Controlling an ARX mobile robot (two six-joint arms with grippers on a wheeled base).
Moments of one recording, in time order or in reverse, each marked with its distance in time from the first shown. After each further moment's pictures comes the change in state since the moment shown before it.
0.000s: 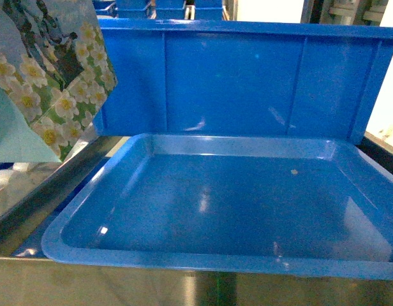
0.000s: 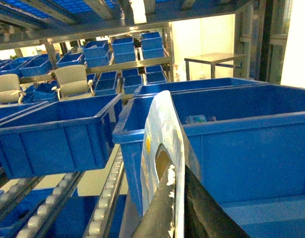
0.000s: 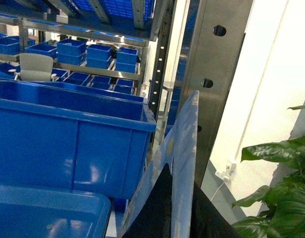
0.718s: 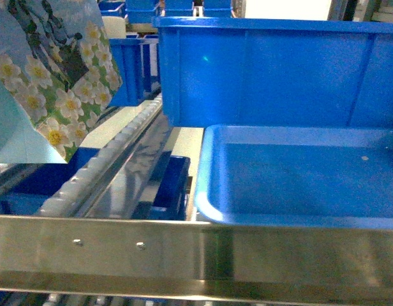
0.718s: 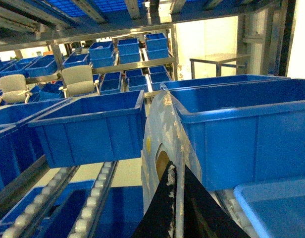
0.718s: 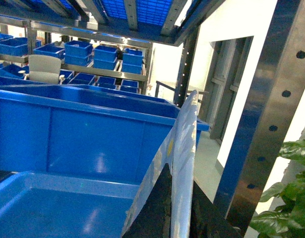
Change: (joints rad) left arm -0.004 0.002 0.000 0.002 0.000 0.000; right arm 0.000 0.000 -0.003 -0.002 0.002 0.000
